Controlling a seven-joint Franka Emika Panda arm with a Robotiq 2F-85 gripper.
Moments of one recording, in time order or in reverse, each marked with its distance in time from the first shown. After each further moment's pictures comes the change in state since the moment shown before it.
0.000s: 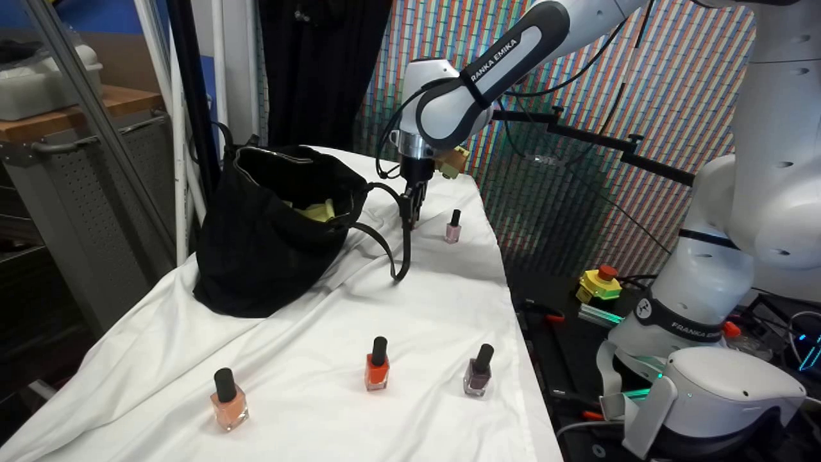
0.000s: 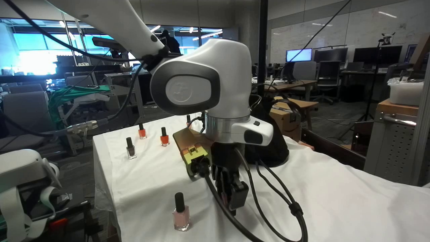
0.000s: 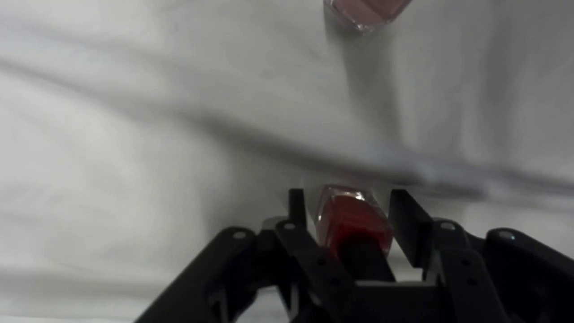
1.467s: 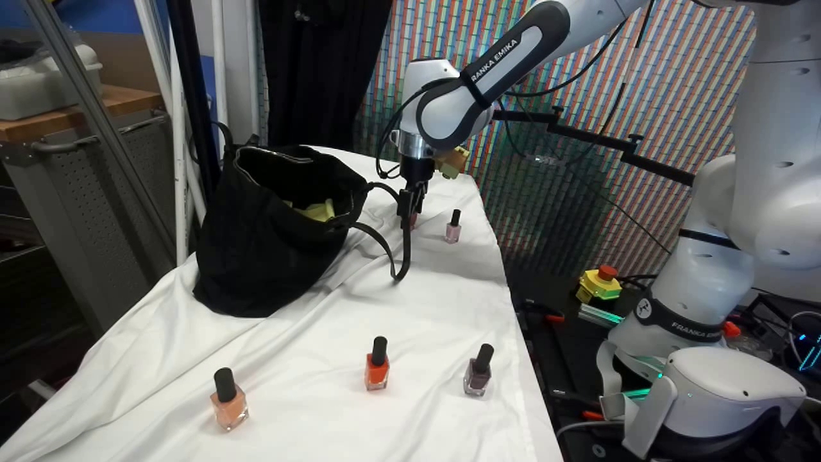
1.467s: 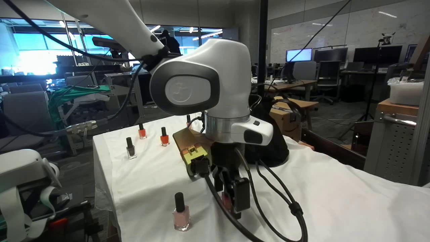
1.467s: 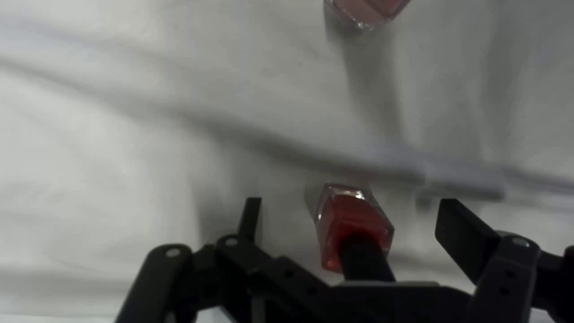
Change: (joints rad) arm 0.000 -0.001 0.000 -0.003 0.000 0.007 0.000
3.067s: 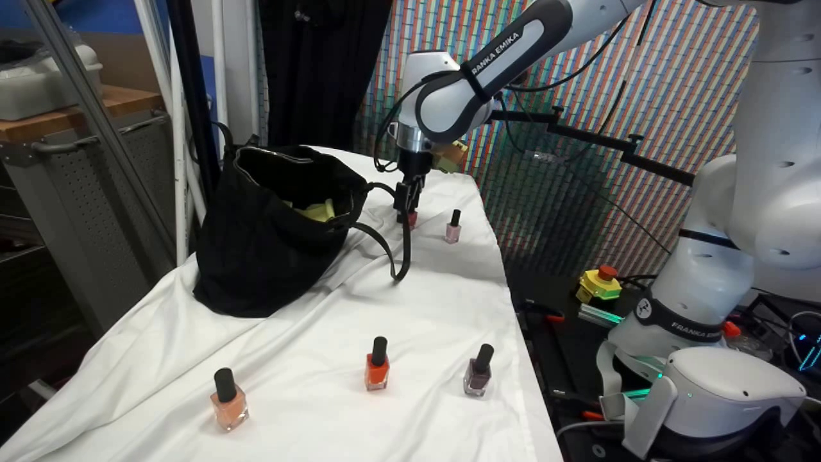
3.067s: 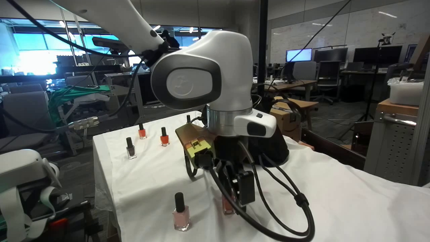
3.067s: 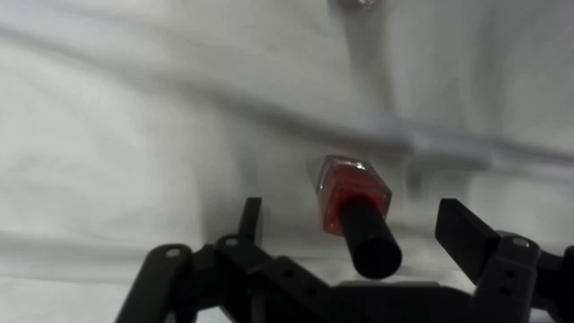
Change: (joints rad) arm 0.000 -0.012 -0.001 0.015 0.000 0.004 0.000
